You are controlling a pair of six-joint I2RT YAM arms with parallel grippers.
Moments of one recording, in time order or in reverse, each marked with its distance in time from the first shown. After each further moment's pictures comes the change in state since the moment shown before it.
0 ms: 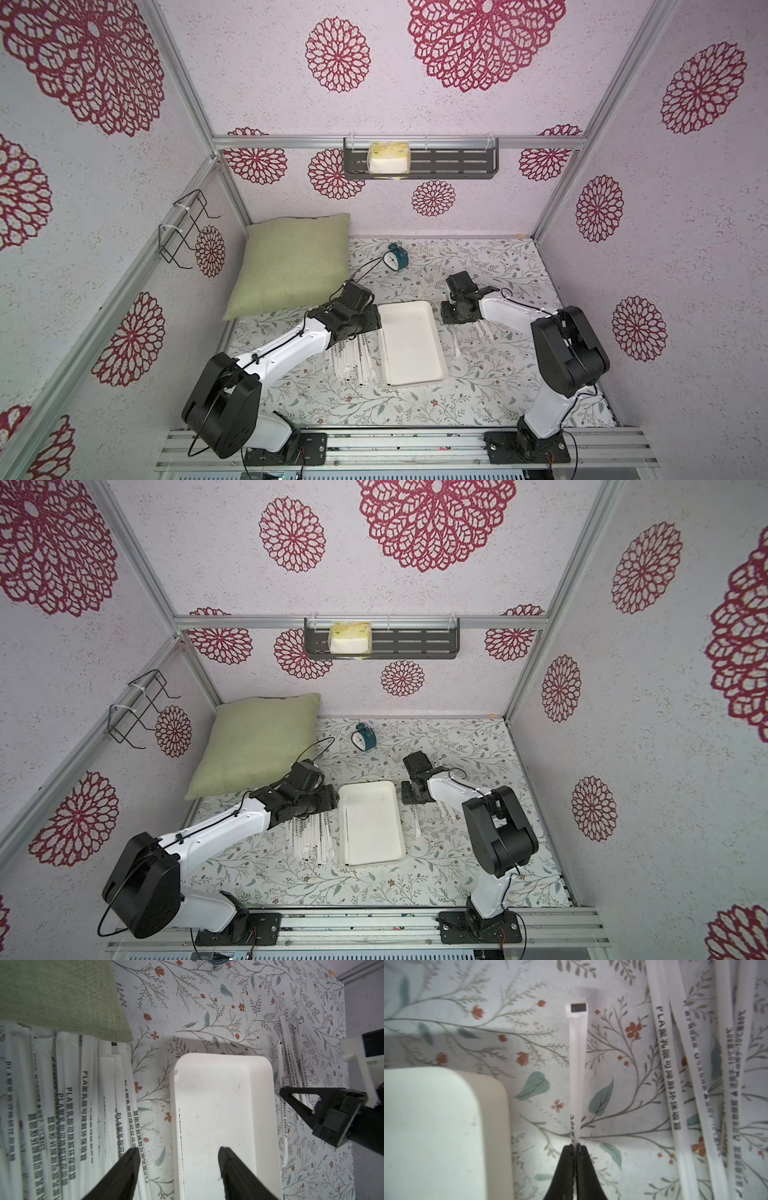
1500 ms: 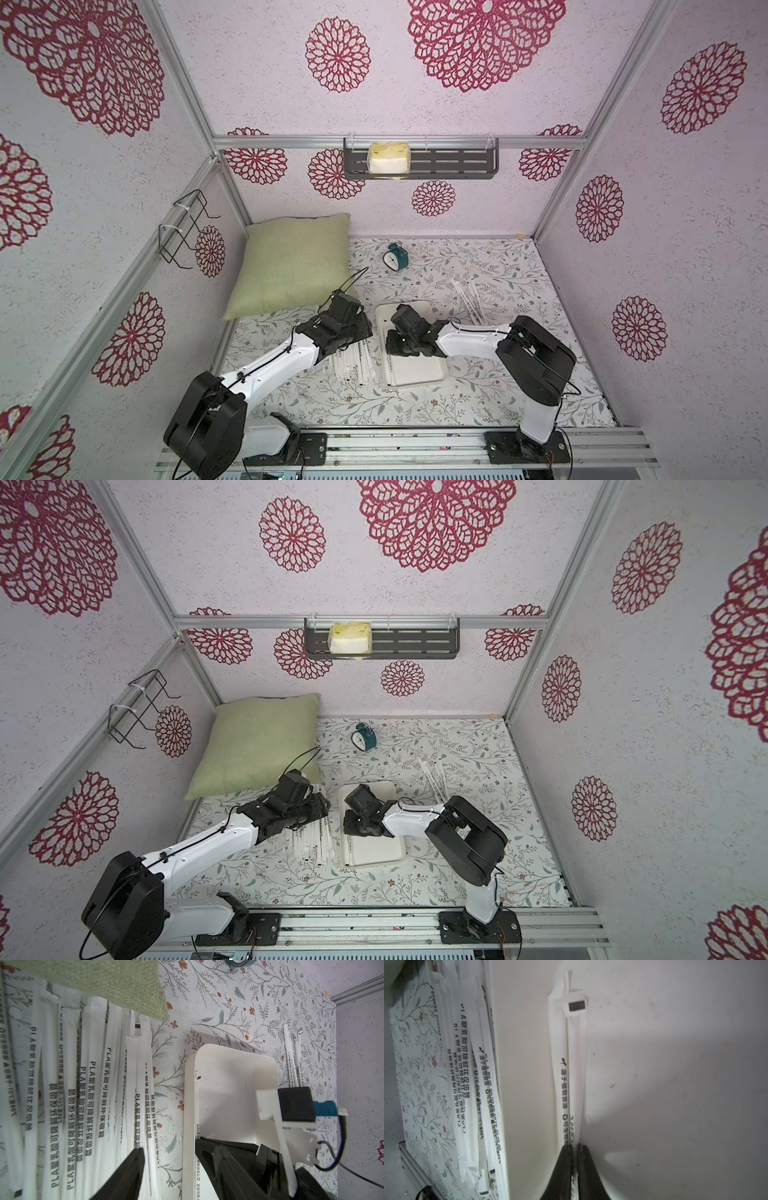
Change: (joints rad) left arm 0.015 -0.111 -0.145 0.062 0.010 -0.076; right arm 0.428 0.119 -0.066 0.357 -0.140 0.525
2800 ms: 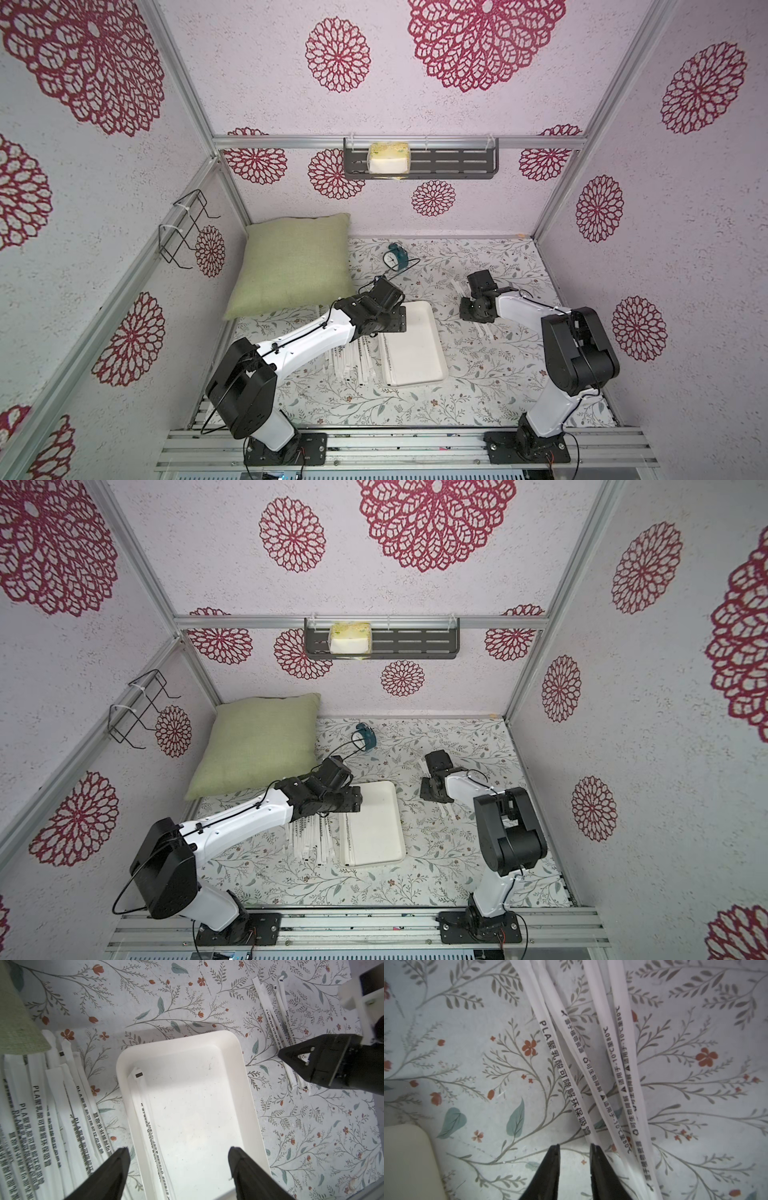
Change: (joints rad) left arm -0.203 0.262 0.391 -0.213 -0.074 0.159; right arm -0.624 -0.083 0.010 -0.299 0.196 -0.513
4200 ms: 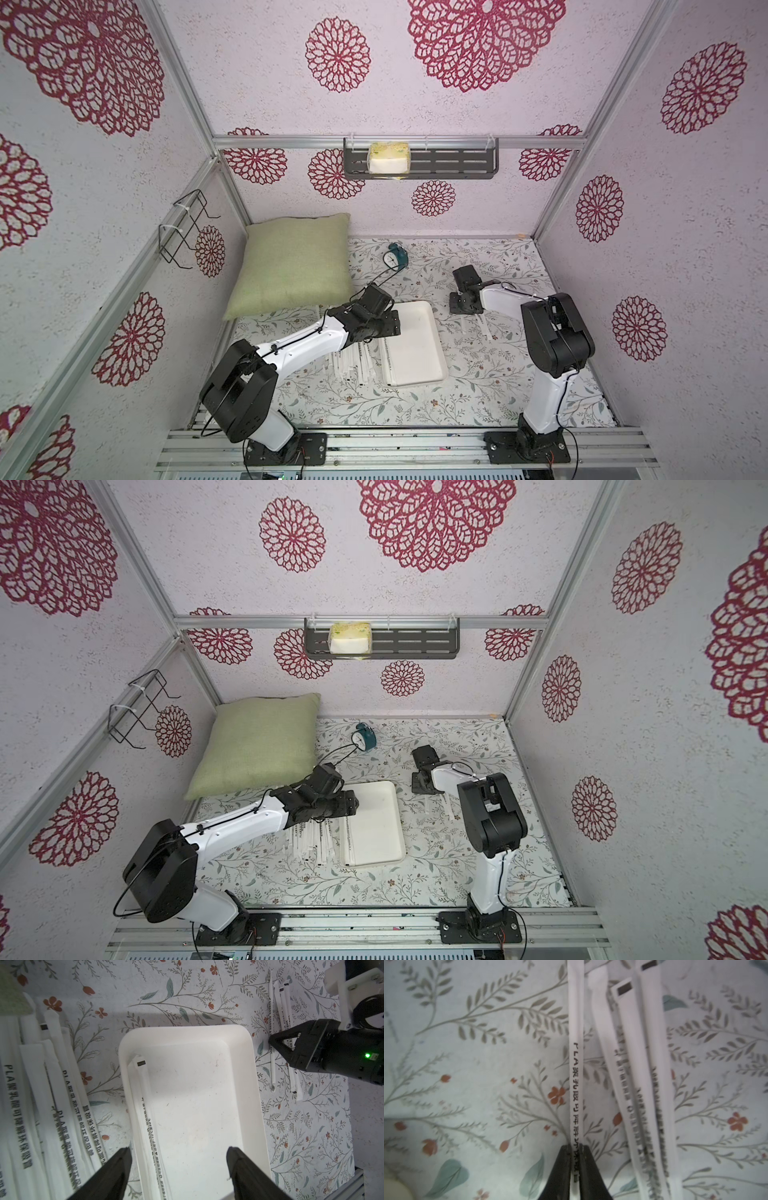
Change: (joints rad) left arm 0.066 -0.032 -0.163 0.154 0.085 -0.072; right arm 0.097 0.132 0.115 0.037 0.077 -0.042
